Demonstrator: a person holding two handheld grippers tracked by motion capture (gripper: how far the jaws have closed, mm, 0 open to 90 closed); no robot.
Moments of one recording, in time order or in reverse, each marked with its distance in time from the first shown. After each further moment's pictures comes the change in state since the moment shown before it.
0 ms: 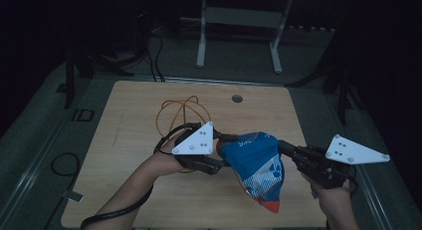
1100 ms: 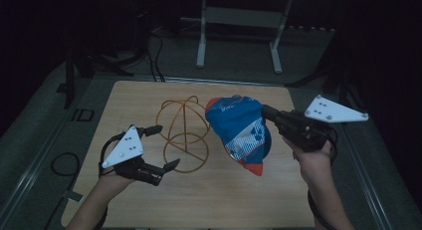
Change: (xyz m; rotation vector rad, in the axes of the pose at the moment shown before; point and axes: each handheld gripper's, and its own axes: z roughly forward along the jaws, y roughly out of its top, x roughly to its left) left arm -0.020 -0.081 -0.108 0.008 0.402 -0.274; right arm -0.016 0.058 0.054 -0.036 -0.043 -0.005
